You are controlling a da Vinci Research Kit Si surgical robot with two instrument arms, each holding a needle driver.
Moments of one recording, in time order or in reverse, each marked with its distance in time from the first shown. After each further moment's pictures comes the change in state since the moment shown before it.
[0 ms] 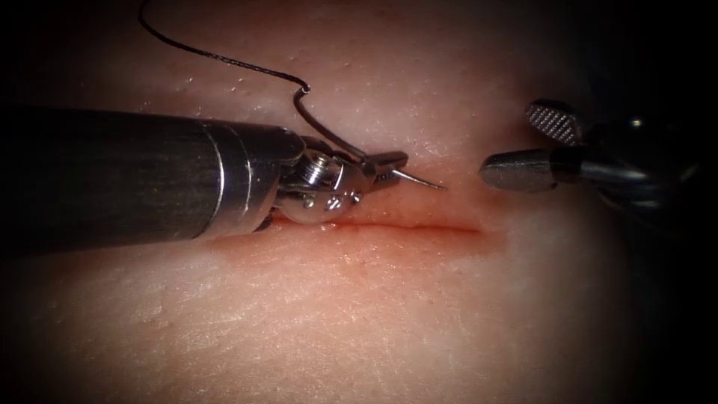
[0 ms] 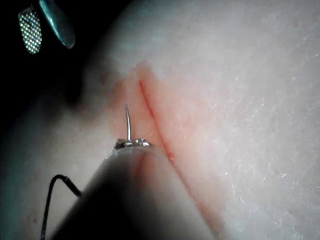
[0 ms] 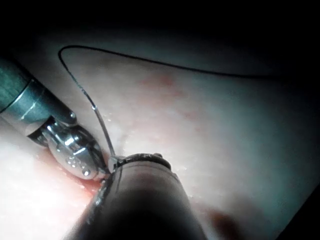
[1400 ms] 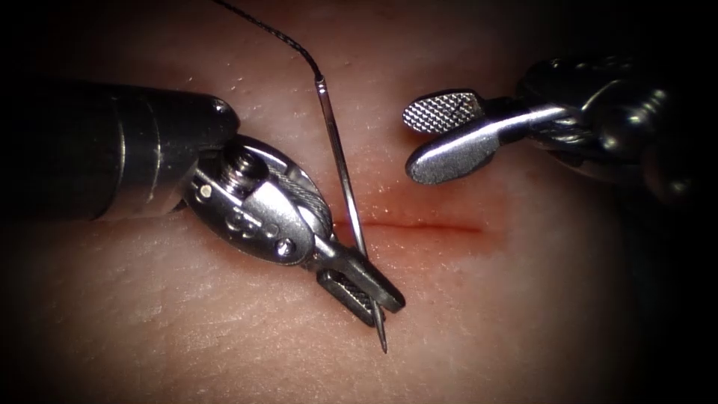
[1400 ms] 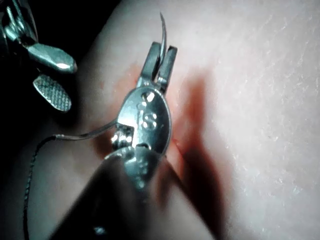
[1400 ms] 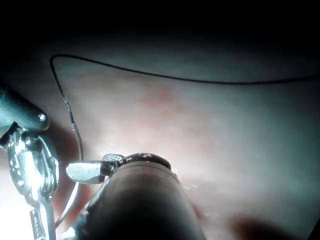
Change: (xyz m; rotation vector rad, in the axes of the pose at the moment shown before) right arm 0.002 -0.001 0.005 0.815 0.057 0.128; left arm 0.009 -0.002 -0.009 -0.428 0.830 0.188
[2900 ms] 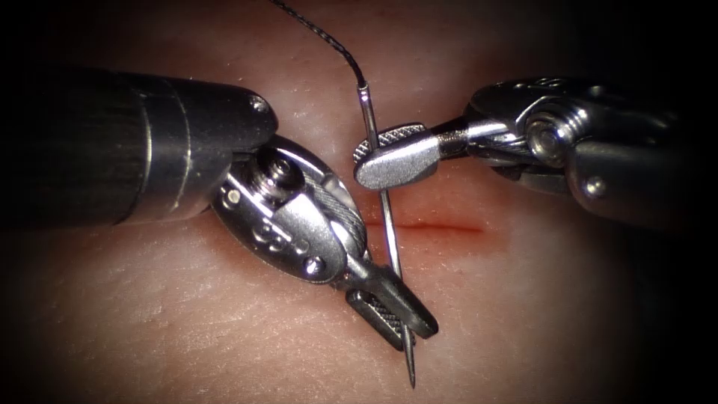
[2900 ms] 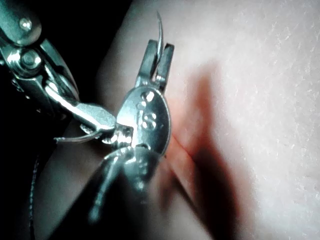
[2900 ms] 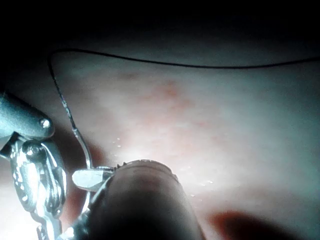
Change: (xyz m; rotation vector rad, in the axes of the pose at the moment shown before) right arm -0.001 0.002 0.003 -0.001 0.084 0.105; left arm 0.001 -0.002 0.001 0.025 -0.051 0.046
